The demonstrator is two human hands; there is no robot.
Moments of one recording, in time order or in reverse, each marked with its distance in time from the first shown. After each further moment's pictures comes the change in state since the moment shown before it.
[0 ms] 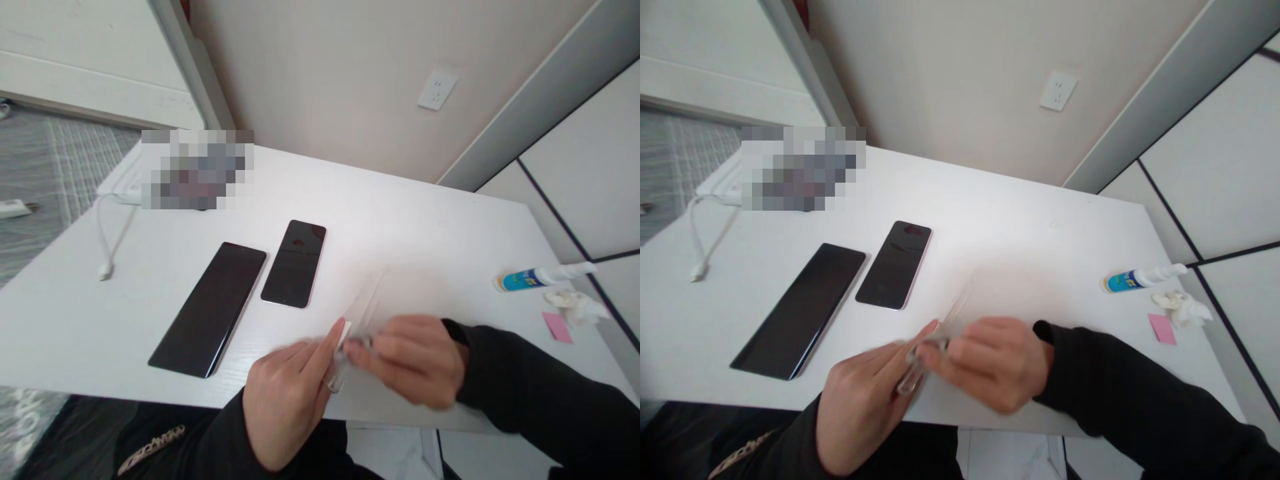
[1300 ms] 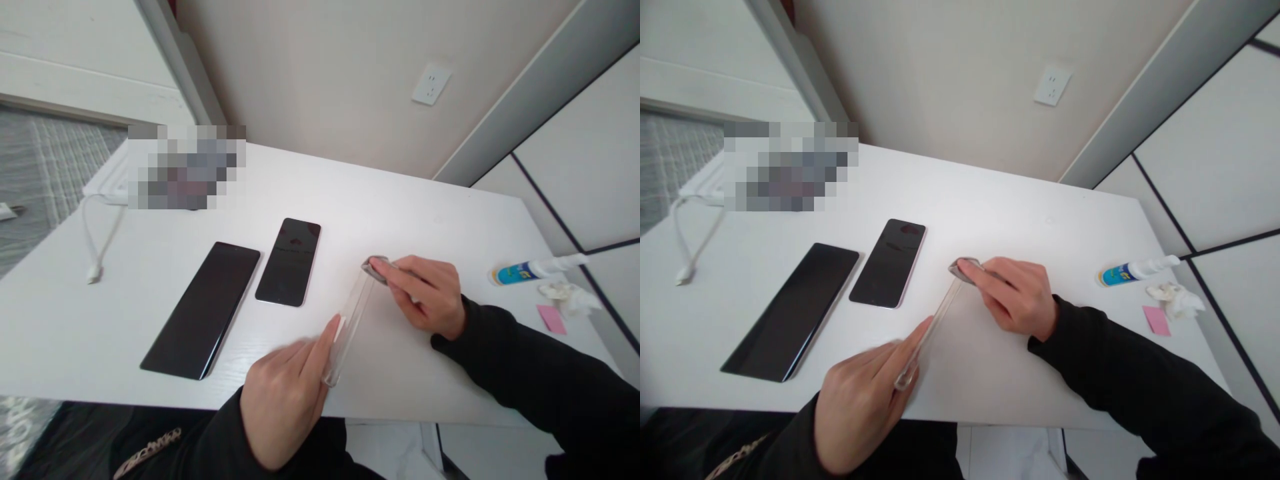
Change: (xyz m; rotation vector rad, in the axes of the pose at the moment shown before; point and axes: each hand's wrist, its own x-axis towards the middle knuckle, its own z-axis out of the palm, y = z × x) left_hand 0.003 0.001 0.002 0.078 0.015 0.033; right_hand -0.006 0.003 0.002 -0.093 0.065 0.294
